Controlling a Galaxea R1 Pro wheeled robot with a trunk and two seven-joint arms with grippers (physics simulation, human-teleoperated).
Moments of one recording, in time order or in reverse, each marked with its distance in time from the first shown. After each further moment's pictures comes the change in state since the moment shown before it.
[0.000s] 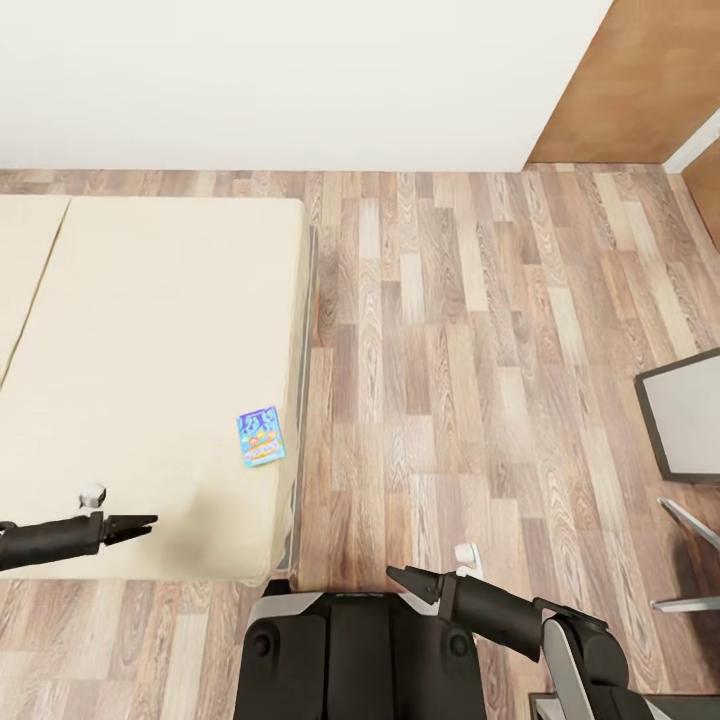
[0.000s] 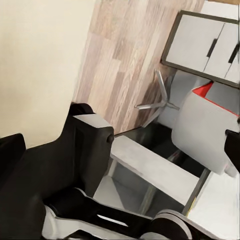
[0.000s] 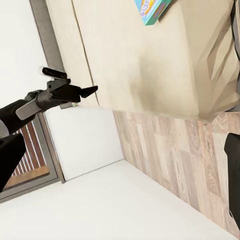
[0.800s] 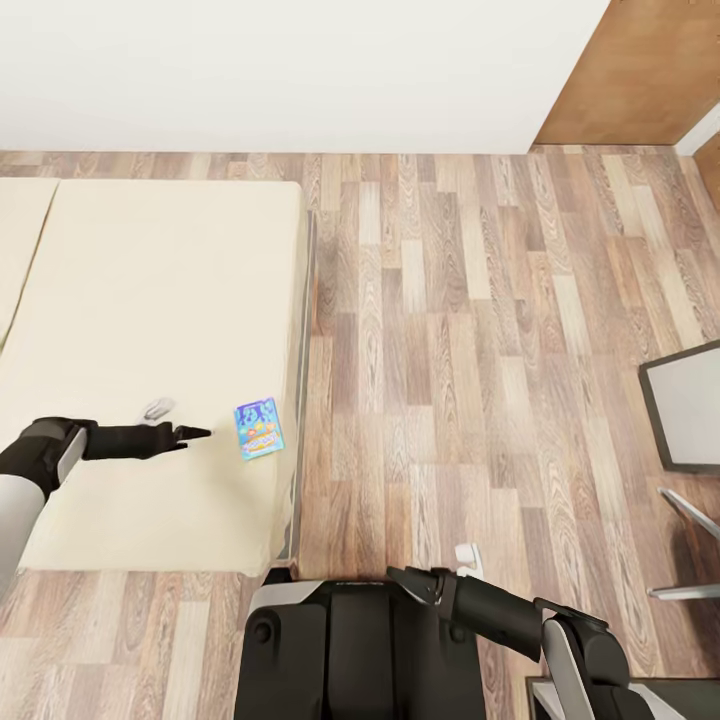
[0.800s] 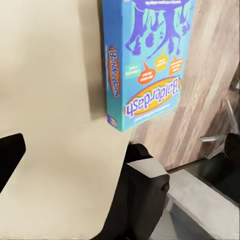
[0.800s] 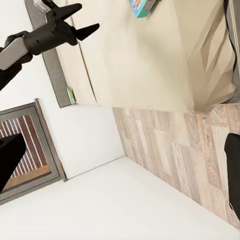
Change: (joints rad) left arm -0.296 -0.169 -0.016 -0.062 -0.033 0.149 0.495; right arm 0.000 -0.002 0.000 0.000 -0.002 0.001 0.001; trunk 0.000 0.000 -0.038
